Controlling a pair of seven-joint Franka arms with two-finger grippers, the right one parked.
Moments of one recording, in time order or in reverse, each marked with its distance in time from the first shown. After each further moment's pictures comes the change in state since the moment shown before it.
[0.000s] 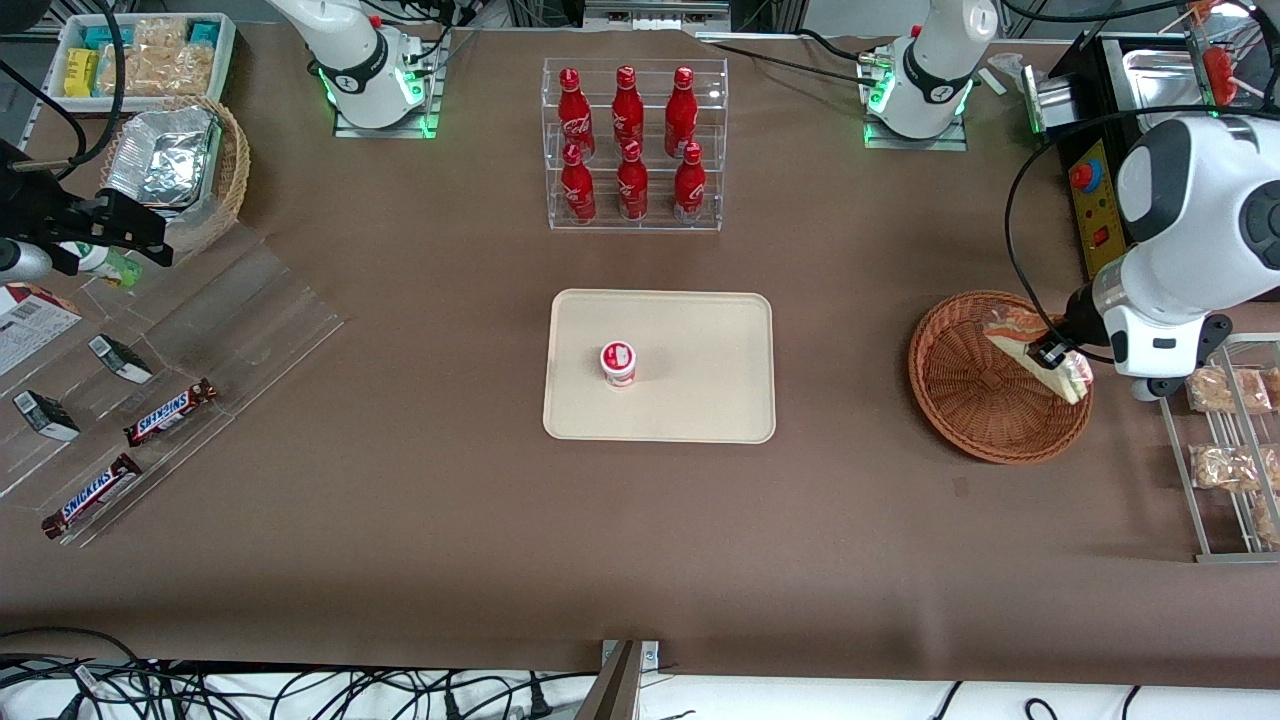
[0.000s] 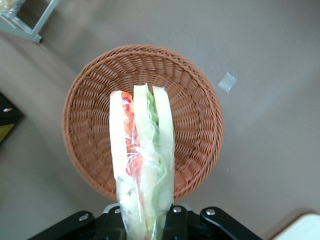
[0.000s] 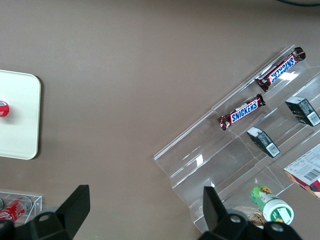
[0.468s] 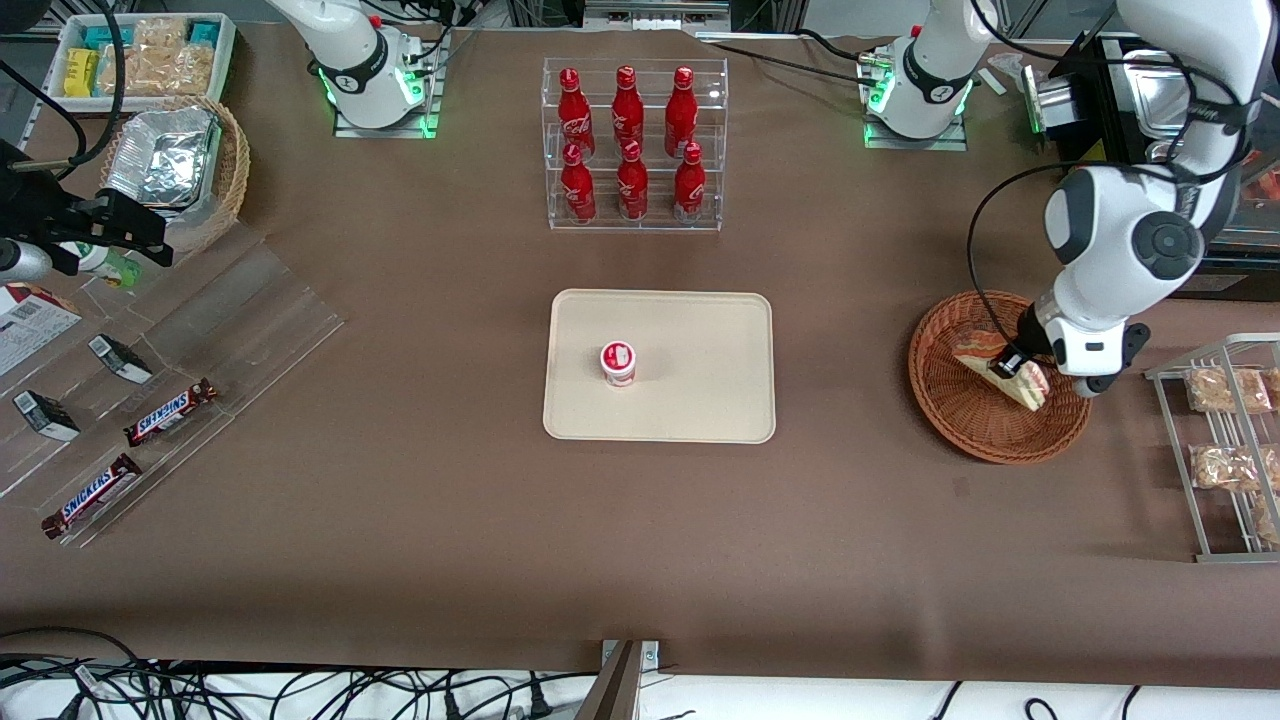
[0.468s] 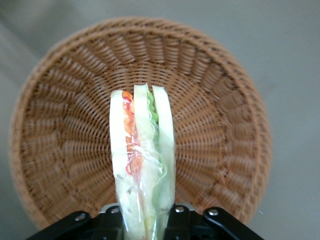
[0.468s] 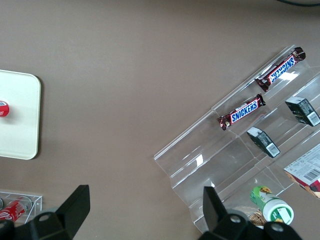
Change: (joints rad) arm 0.012 0.036 0.036 -0.313 -0.001 0.448 -0.014
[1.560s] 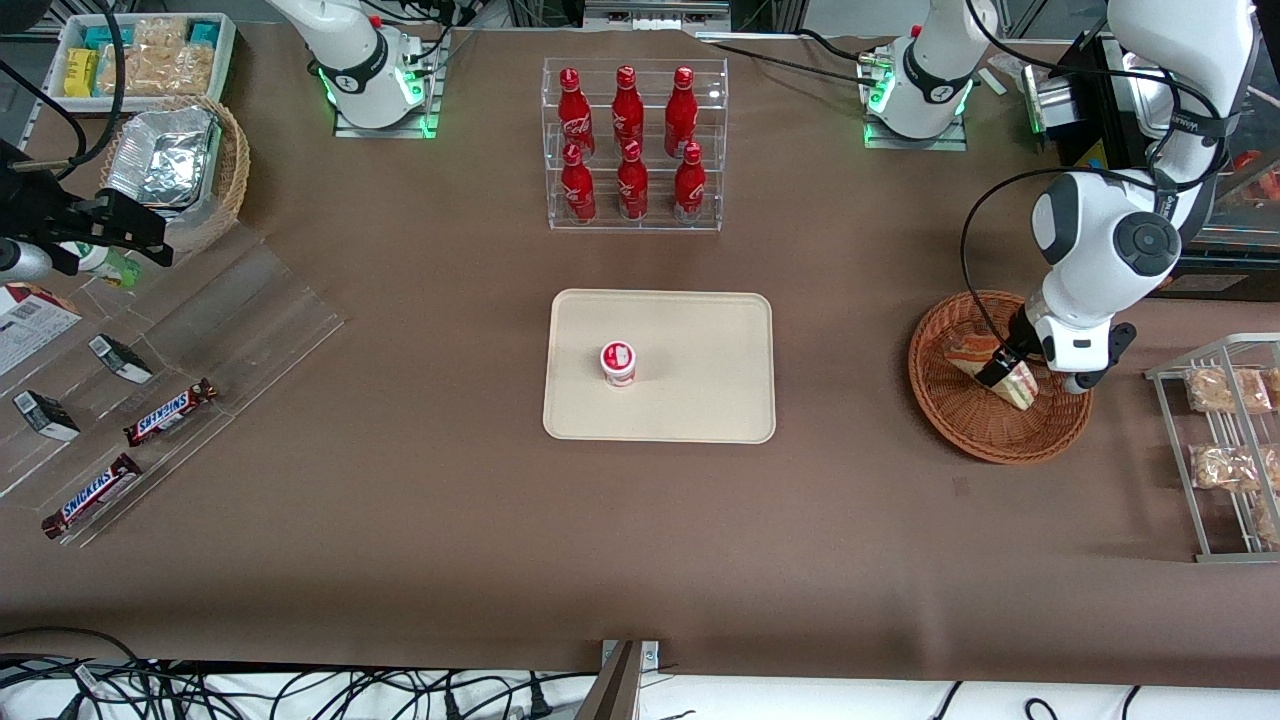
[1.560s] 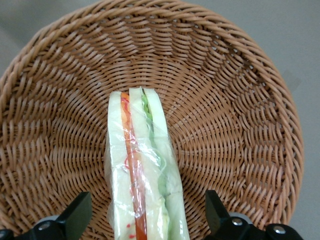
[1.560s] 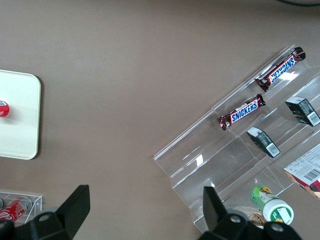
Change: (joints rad) arm 0.003 0.066 0.019 -0.115 -0.003 0.229 0.006
